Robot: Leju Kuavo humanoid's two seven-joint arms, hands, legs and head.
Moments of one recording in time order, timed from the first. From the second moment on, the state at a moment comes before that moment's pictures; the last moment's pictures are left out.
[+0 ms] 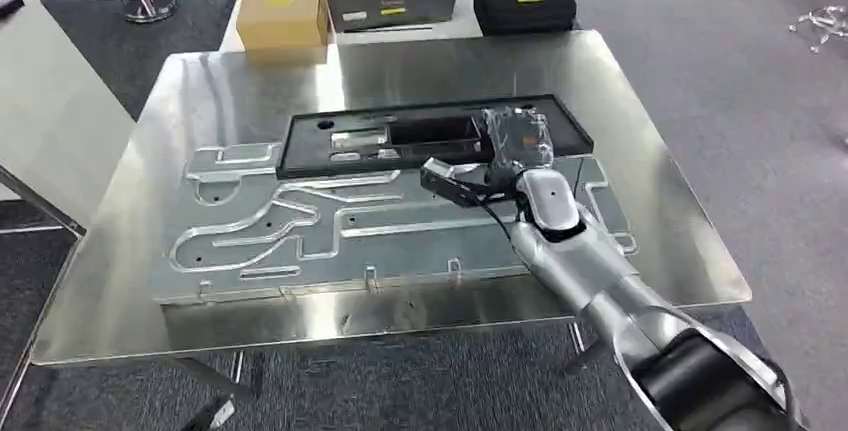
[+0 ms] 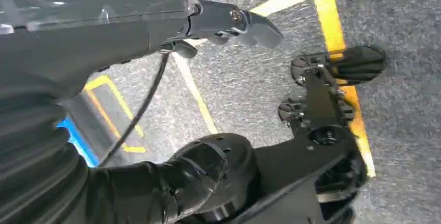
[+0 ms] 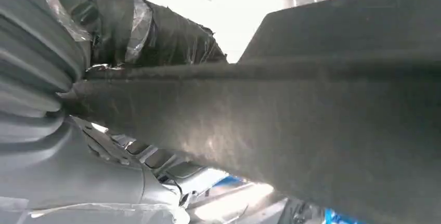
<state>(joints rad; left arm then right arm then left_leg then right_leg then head) -0.01 0.17 -0.30 -0.14 0.38 -0.25 0.27 -0.88 -0.05 0.66 -0.47 1.15 -0.35 0.05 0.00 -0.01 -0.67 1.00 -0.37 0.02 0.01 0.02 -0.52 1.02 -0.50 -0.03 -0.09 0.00</state>
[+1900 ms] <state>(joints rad) 0.00 0.16 -0.30 -0.14 0.40 -0.30 0.22 -0.85 0.00 0.64 -0.43 1.17 -0.32 -0.02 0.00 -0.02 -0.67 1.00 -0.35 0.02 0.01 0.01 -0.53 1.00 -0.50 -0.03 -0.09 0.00</state>
